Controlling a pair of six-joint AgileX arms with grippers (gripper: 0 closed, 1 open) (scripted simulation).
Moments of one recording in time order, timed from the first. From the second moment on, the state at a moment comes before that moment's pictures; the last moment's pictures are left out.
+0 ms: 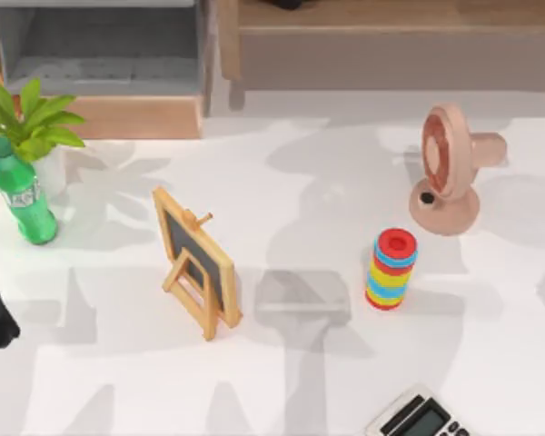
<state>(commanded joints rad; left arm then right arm) 0.00 0.00 0.00 0.00 0.00 0.00 -0.26 1.80 1.33 0.43 -0.22 0.00</state>
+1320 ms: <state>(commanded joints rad) 0.00 0.00 0.00 0.00 0.00 0.00 -0.24 1.97 1.42 0.51 -0.20 0.00</state>
